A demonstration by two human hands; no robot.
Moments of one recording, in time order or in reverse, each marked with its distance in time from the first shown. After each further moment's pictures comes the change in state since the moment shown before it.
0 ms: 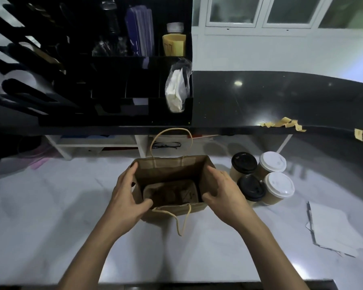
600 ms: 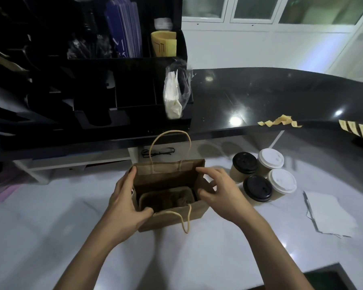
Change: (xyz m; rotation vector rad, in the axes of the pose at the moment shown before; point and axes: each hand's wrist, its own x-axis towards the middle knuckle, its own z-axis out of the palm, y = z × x) left_hand 0.072 -0.029 -0.038 0.046 -0.219 0.044; right_hand 0.052 -0.017 0.041 0.055 0.092 0.063
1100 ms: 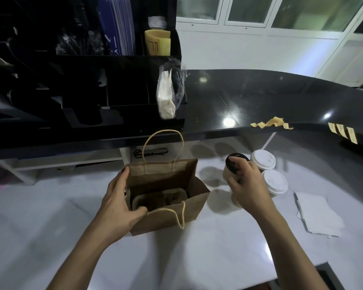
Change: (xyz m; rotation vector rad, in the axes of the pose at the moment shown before) left_hand 0.009 -0.004 0.007 -0.026 0.015 -0.009; right_hand 0.016 0.072 -0.038 -0.155 0.381 0.032
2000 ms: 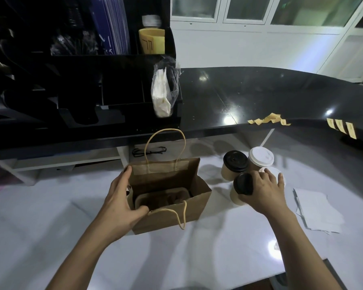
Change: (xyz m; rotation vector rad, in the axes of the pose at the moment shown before) left_hand -0.001 0.004 0.011 0.033 -0.021 0.015; right_hand 0.008 0.080 -0.006 -0.657 -0.193 0.140
